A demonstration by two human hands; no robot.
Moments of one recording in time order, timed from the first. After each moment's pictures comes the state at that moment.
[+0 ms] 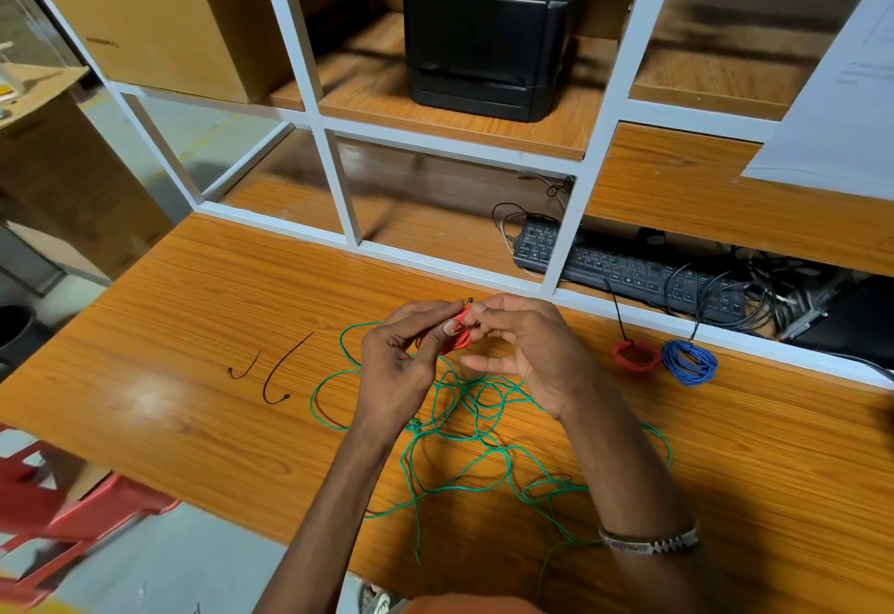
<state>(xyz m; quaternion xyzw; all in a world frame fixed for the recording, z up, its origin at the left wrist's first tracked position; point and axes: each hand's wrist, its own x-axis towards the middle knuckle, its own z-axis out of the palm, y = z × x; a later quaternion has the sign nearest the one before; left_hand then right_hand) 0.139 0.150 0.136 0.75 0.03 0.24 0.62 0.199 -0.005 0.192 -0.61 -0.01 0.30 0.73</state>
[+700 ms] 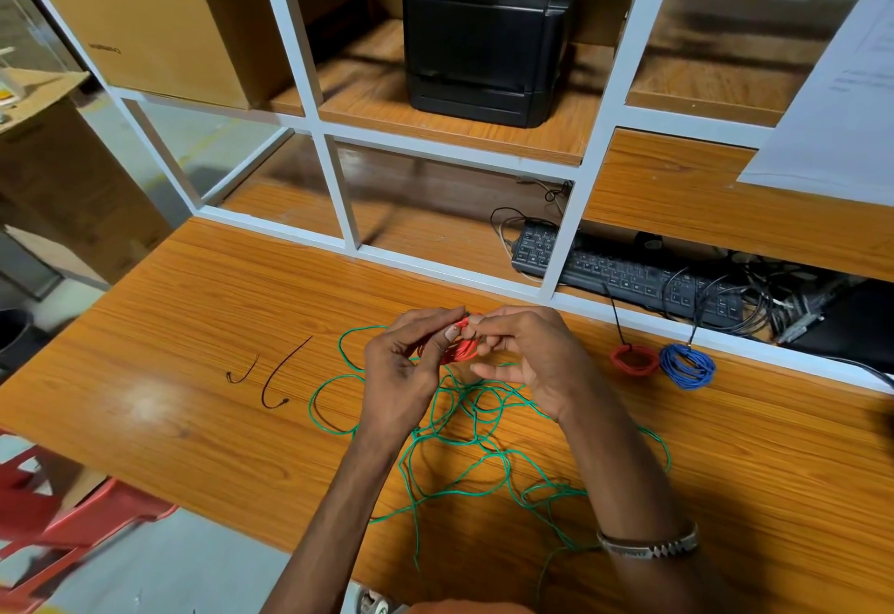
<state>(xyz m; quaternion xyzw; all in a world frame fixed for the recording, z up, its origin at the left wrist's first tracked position) 0.139 0.145 0.133 0.75 0.04 0.25 0.62 0.200 -0.007 0.195 -0.66 0.04 0.29 0.69</state>
